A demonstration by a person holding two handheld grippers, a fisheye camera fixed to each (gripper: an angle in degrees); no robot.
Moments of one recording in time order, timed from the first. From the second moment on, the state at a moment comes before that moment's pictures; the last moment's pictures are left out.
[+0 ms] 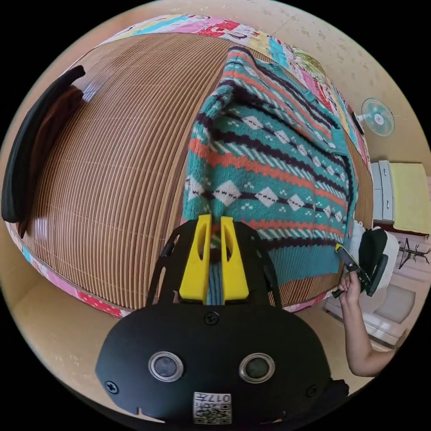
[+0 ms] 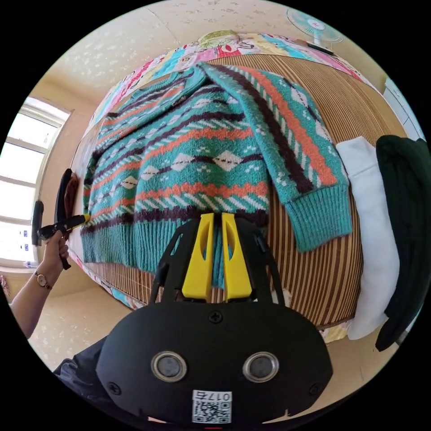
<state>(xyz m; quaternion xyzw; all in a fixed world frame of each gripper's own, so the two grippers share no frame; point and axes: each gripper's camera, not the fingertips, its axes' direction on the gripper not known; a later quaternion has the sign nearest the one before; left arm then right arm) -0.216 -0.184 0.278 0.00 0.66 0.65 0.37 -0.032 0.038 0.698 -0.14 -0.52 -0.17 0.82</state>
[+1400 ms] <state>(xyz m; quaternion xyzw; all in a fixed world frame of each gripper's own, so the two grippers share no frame) -0.364 -0.340 0.185 0.07 0.79 0.59 -0.12 0.271 -0.070 0.580 -0.08 -0.87 0.08 0.47</state>
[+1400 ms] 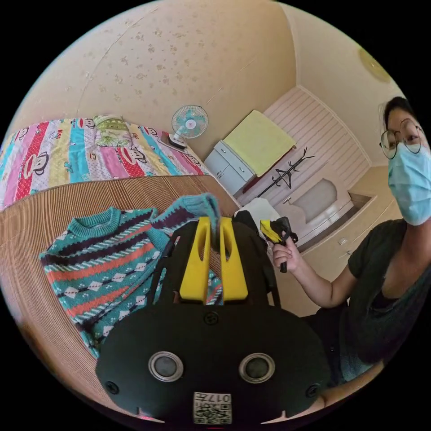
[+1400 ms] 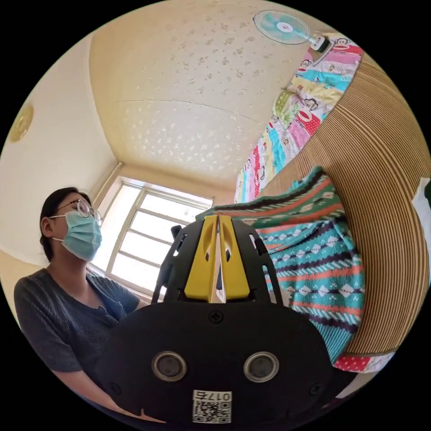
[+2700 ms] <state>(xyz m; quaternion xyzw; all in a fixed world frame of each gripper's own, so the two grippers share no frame) -0.197 -0.340 0.560 -0.17 0.67 0.65 0.31 0.105 0.072 0.620 -0.35 -0.53 -0.20 0.75</state>
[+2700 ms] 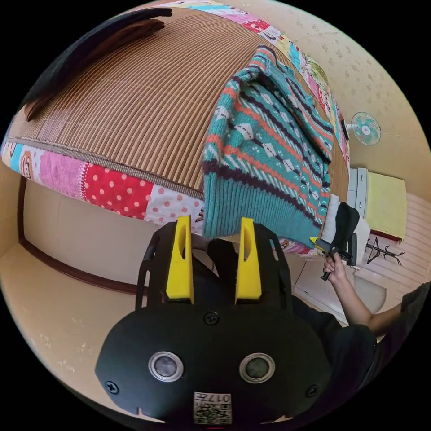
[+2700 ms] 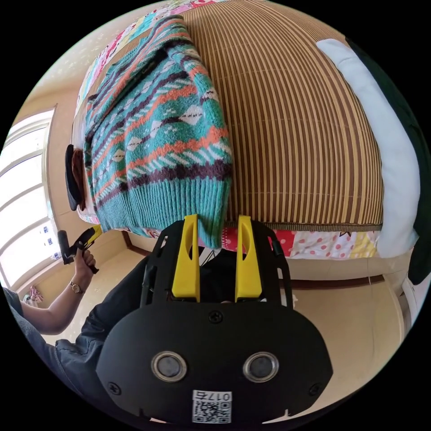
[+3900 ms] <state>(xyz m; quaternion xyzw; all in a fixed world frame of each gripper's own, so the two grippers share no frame) 0.056 -0.411 0.319 -0.42 0.80 0.42 0.00 0.047 -0.167 0.766 -0.26 -0.79 0.26 0.50</state>
